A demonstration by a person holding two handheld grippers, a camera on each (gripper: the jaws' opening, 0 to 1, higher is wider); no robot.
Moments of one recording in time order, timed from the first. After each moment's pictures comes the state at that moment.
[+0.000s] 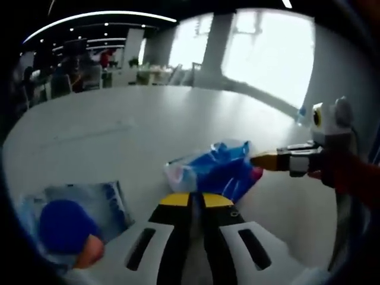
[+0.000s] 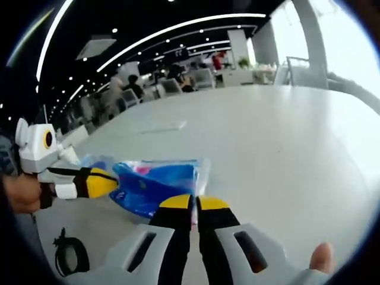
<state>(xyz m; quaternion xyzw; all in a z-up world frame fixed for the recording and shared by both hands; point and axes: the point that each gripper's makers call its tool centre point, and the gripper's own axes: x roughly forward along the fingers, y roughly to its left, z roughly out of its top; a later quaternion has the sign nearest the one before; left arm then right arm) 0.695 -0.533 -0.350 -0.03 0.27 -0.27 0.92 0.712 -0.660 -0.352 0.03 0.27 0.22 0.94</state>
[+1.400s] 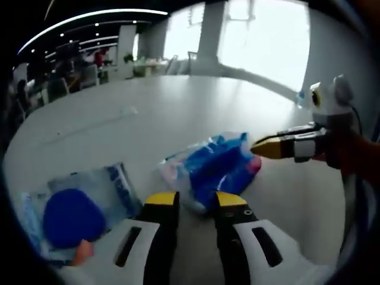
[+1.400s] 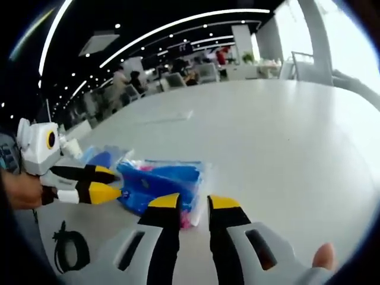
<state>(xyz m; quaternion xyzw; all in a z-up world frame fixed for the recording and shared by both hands) 0.683 -0.523 -0.373 0.02 0.29 -0.28 0.91 0.700 -0.647 -0.367 0.03 0.28 0.24 0.93</state>
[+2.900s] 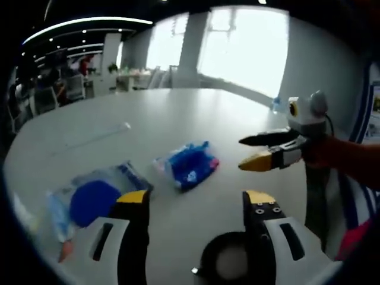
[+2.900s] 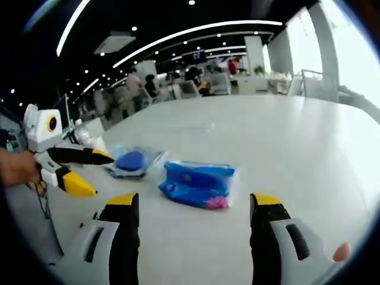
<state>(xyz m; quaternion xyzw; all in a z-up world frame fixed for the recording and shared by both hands) 0.603 -0.484 -0.304 0.00 0.26 -0.35 0.90 0.629 -0.621 -0.318 0.00 0.25 0.27 0.93</state>
